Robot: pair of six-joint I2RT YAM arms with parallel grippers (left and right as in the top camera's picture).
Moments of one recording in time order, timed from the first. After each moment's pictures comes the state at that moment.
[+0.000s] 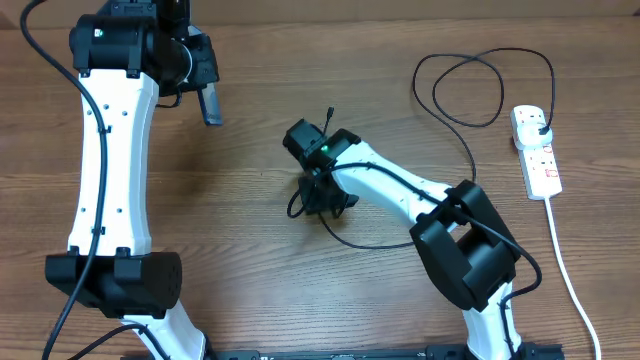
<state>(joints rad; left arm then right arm) -0.06 1.90 2.18 -1.34 0.05 -0.26 0.73 2.12 1.55 -0.92 -0.04 0.51</state>
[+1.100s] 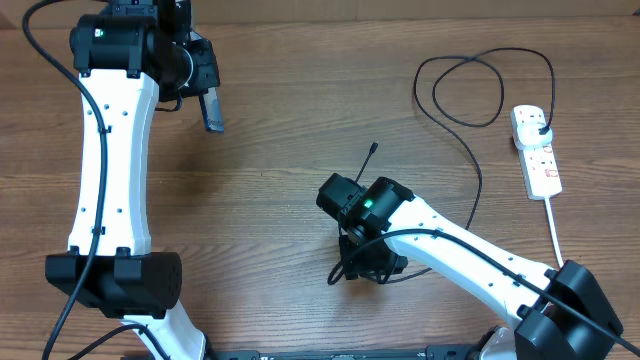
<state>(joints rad) -0.06 1.90 2.18 -1.38 0.07 -0.26 0.83 1.64 1.19 -1.24 -0.13 0.69</state>
